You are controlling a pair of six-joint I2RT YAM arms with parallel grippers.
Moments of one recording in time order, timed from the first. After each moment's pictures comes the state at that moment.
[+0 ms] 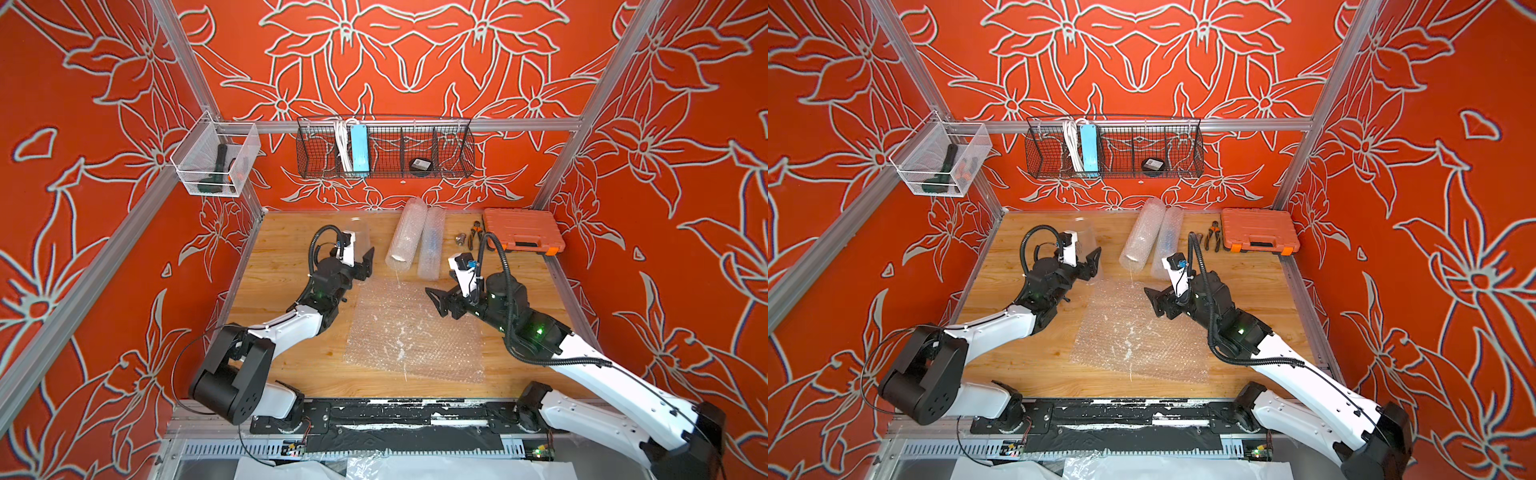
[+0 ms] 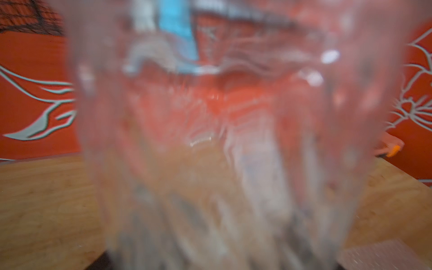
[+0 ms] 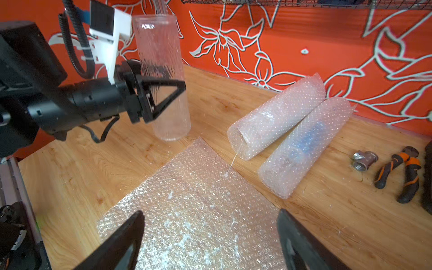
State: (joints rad) left arm -0.32 1.45 0.65 0.73 -0.05 -0.09; right arm 0.77 0.91 0.76 -0.20 0.04 0.11
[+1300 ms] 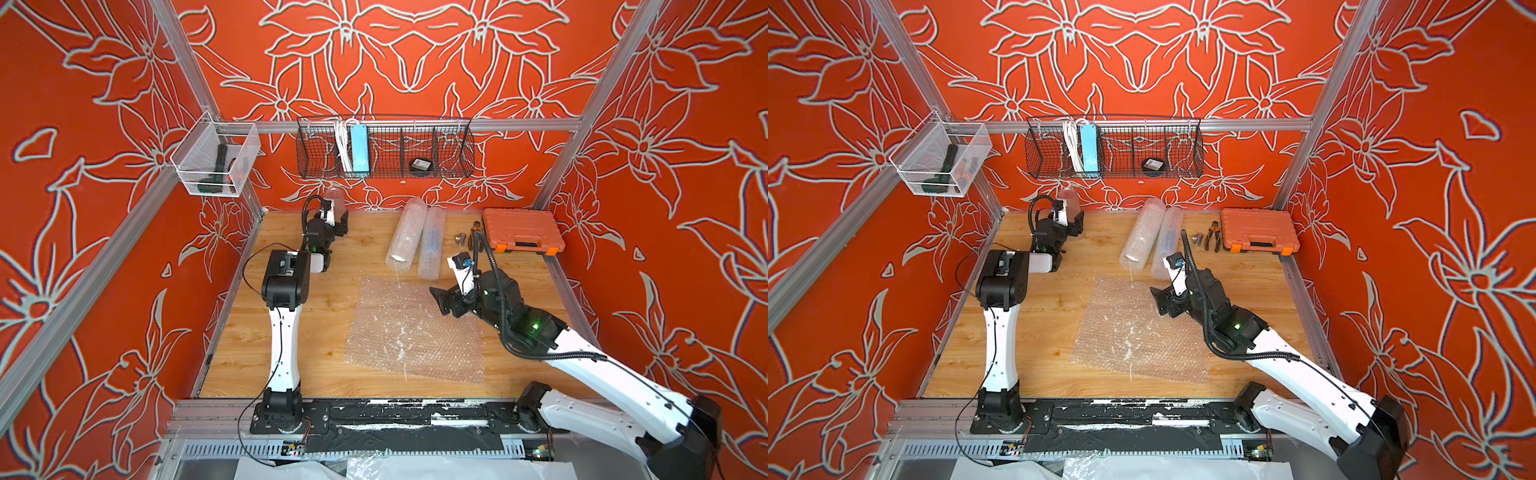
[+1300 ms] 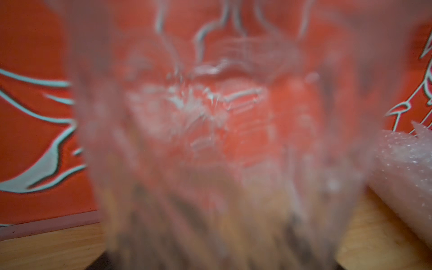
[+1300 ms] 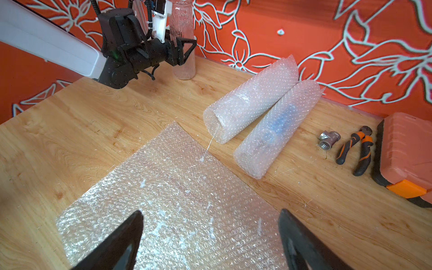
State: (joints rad) left arm 0.01 2.40 1.49 0.90 0.17 0.01; right arm 0.77 0.97 0.80 -0.29 0.15 0.08
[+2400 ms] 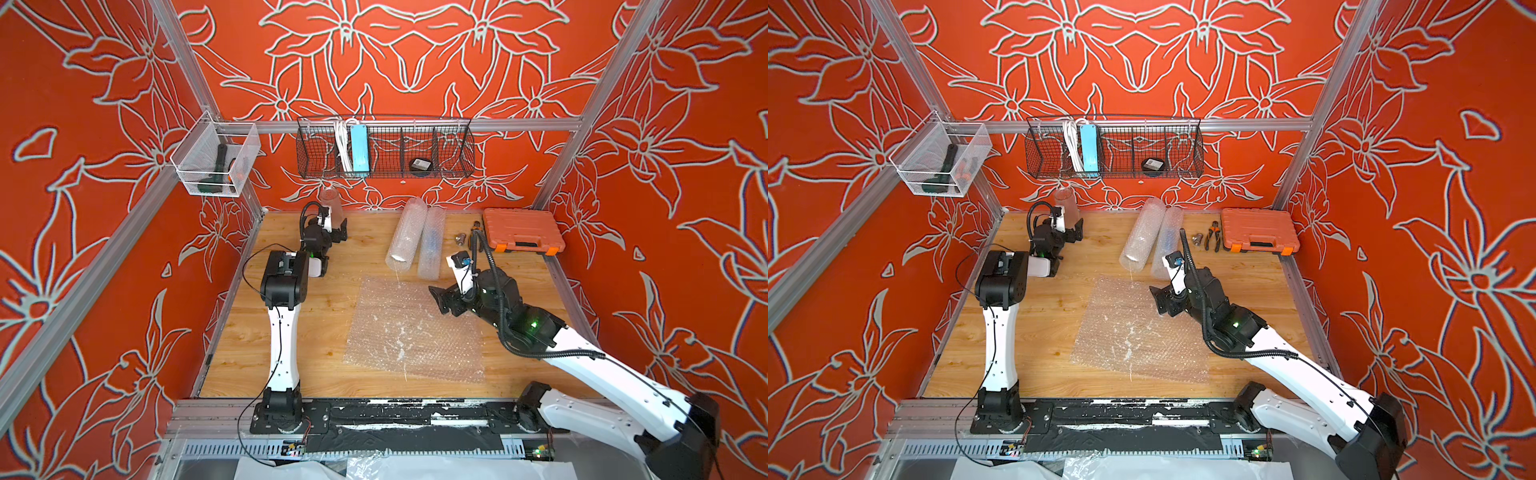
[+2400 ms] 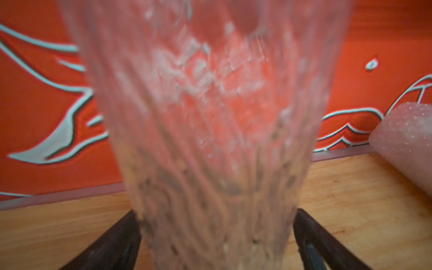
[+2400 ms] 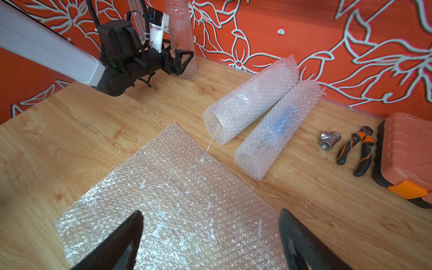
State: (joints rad) left arm 0.03 2.39 1.39 0.95 0.15 0.04; right arm 0.77 0.97 0.81 -0.29 0.15 0.08
